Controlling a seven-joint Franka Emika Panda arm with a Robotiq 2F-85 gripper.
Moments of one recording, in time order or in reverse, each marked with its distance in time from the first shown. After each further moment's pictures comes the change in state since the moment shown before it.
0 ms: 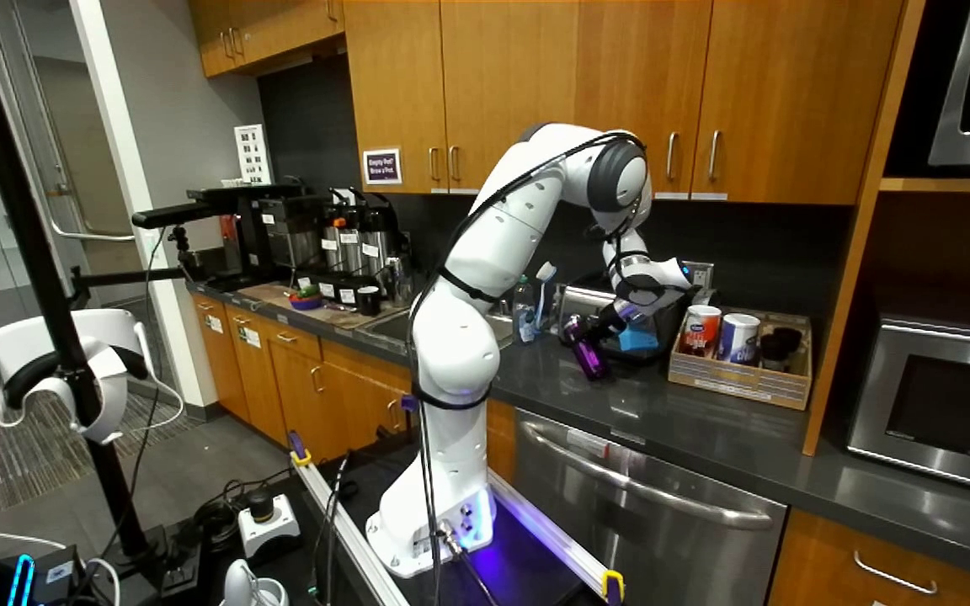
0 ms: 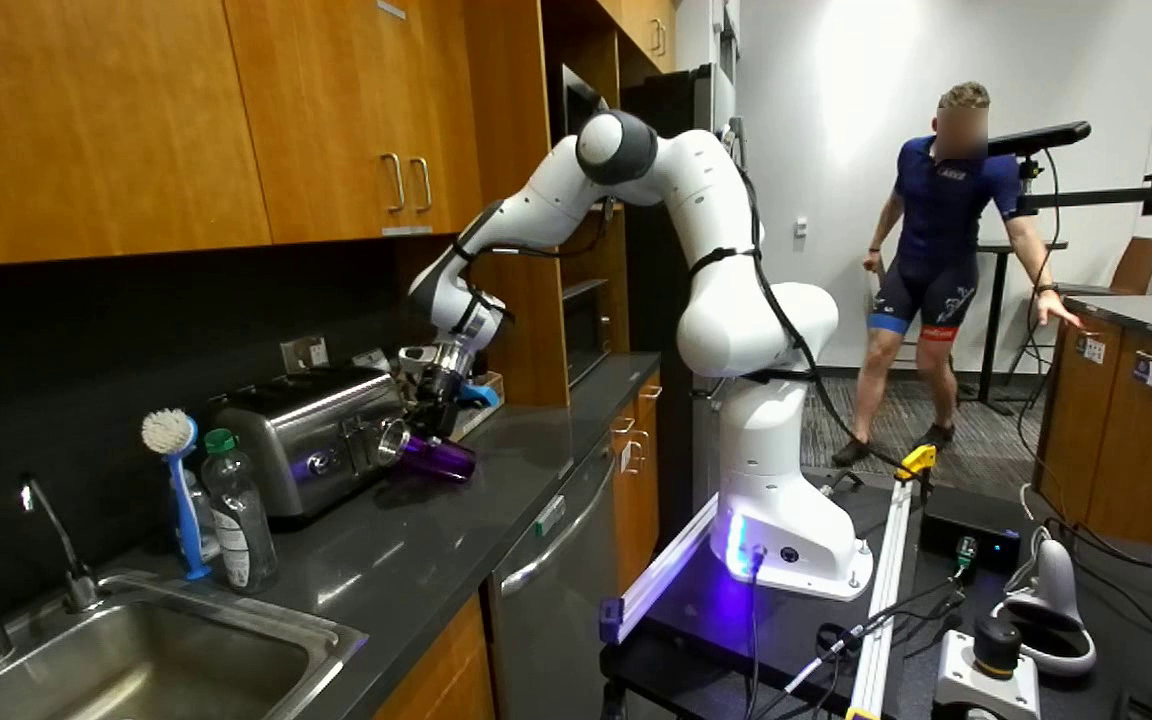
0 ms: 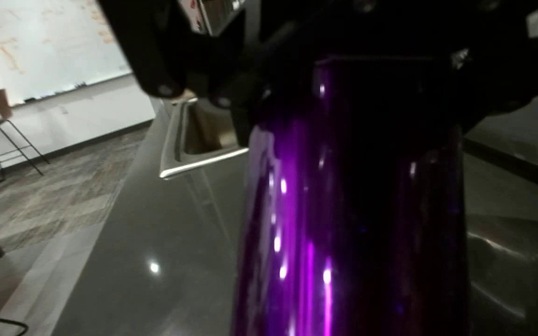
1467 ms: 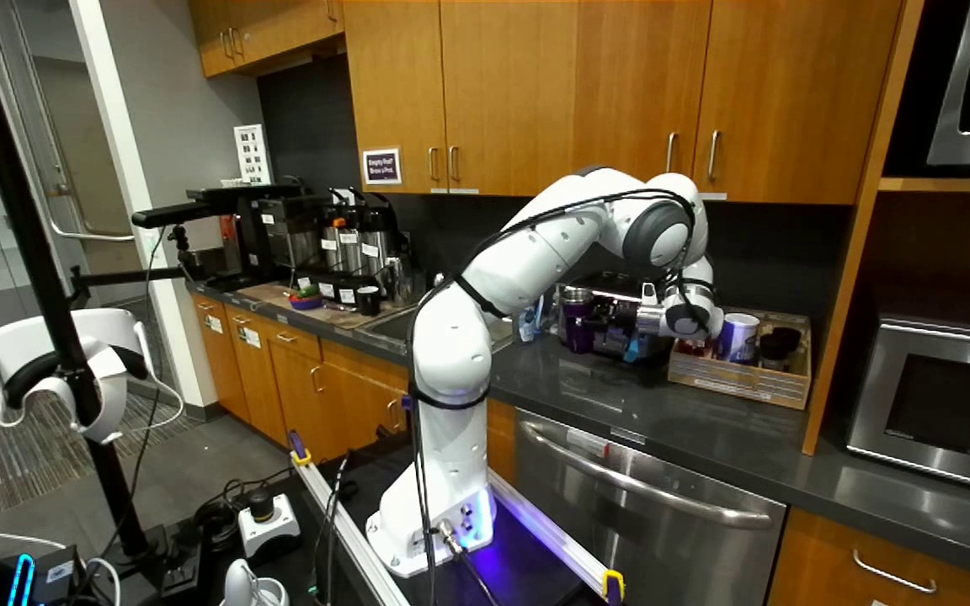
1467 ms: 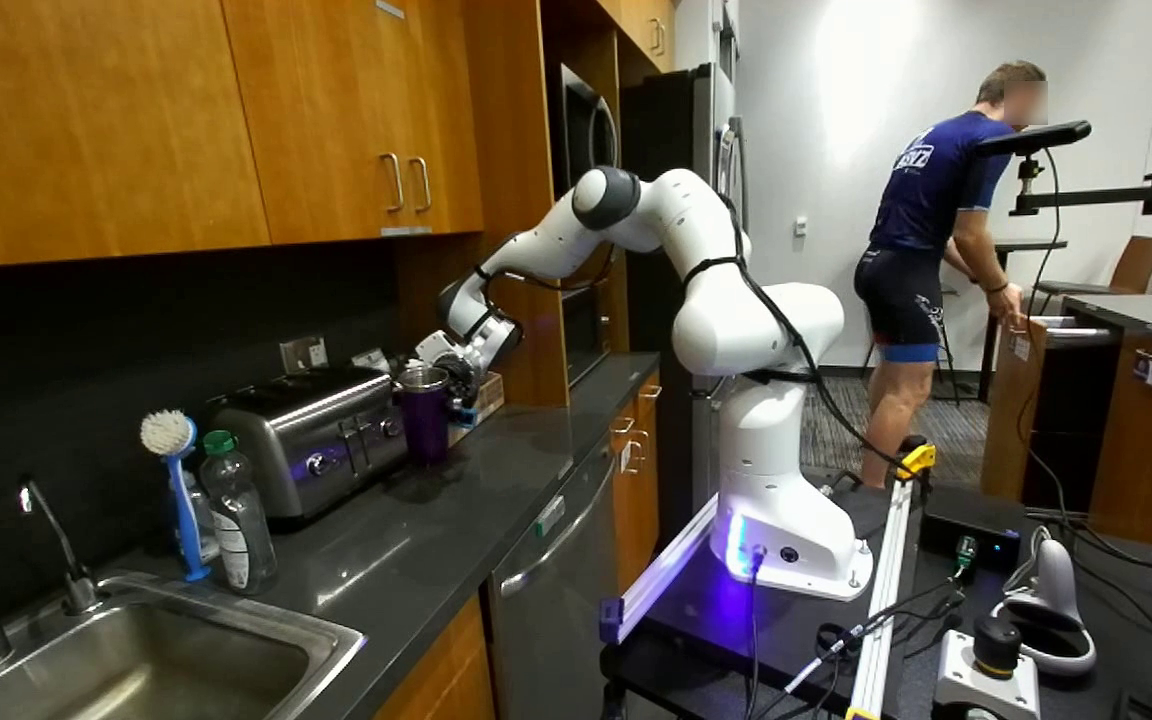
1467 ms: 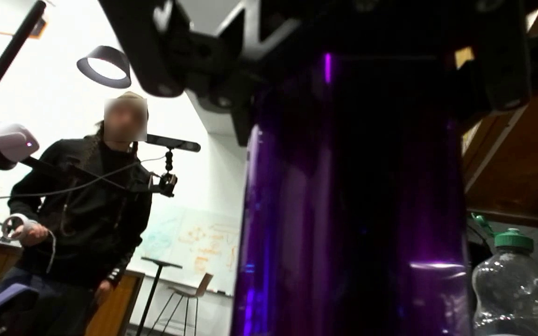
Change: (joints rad) arm -0.134 0.302 0.014 0.325 0.123 -0.805 -0.687
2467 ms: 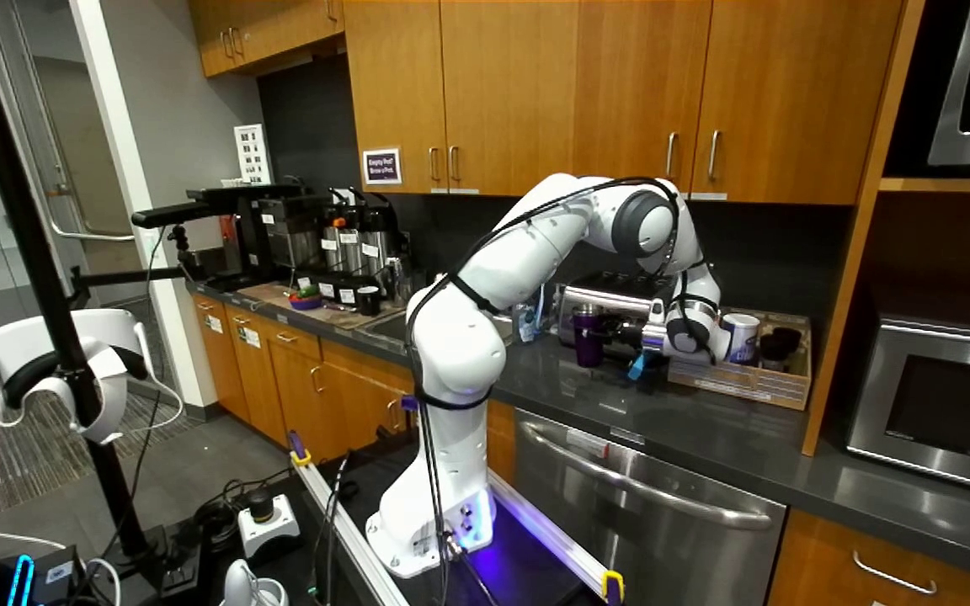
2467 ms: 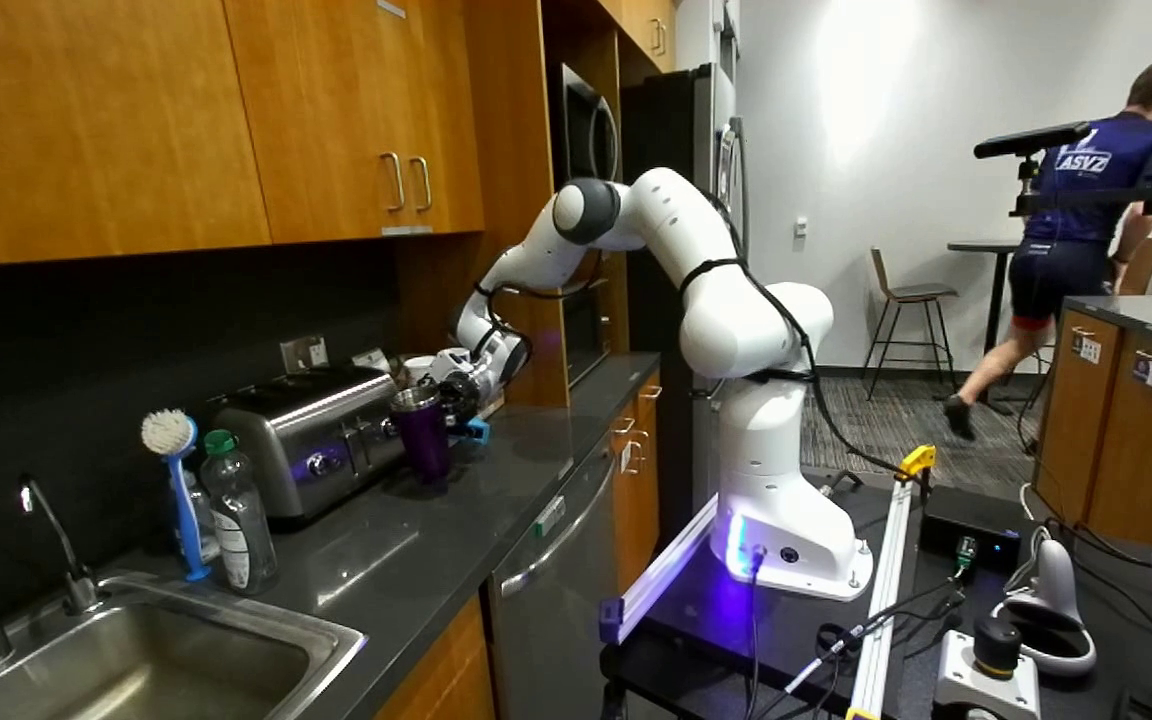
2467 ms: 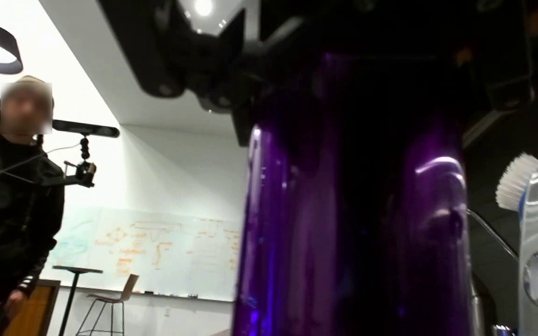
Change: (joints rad) arm 0.224 -0.017 -0.322 -0.012 0.255 0.024 0.014
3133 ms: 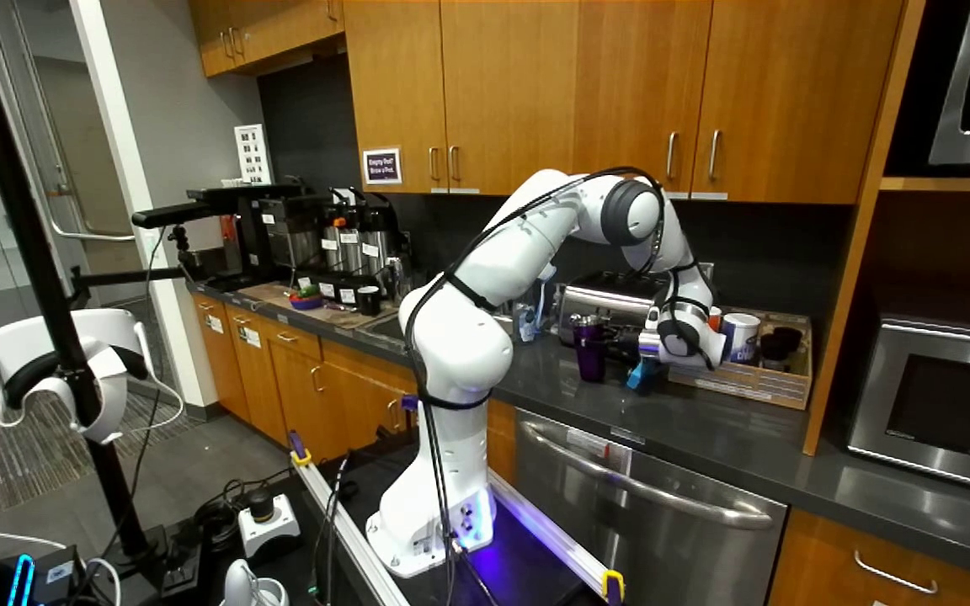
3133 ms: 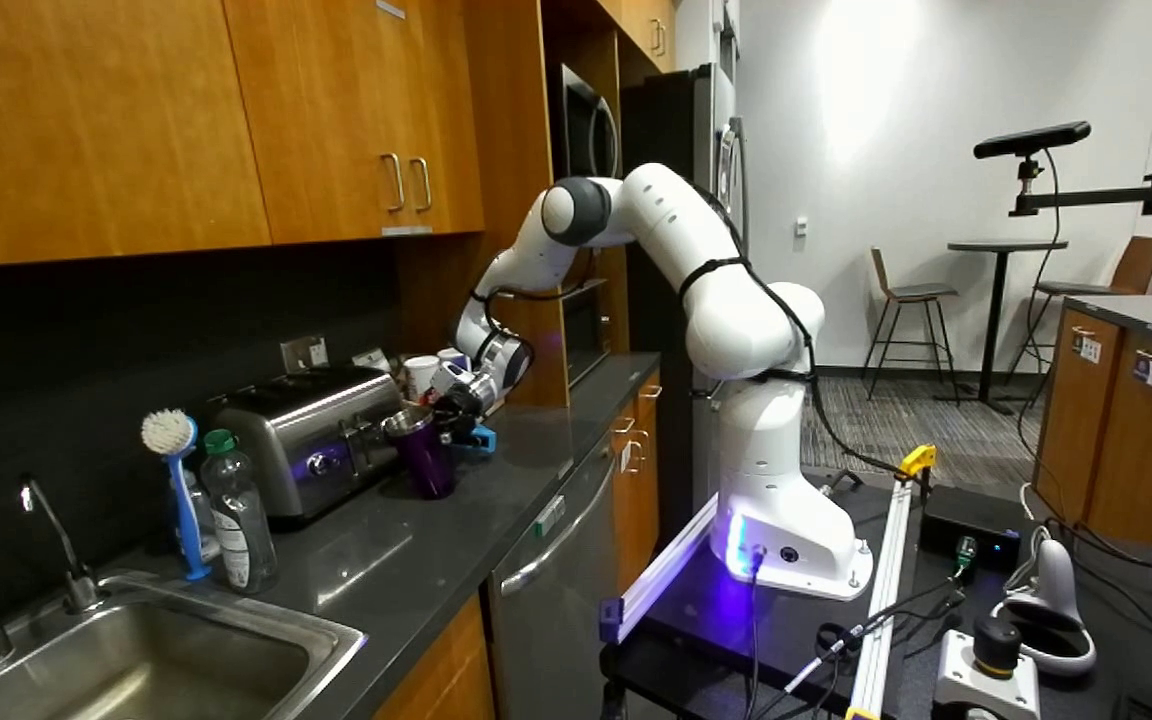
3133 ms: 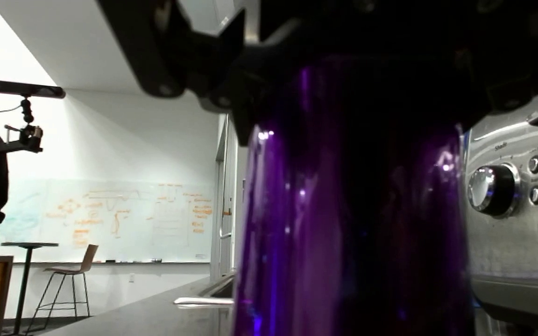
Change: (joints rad) arm 0.134 -0.027 -0.146 -0.063 0.099 0.101 0.020
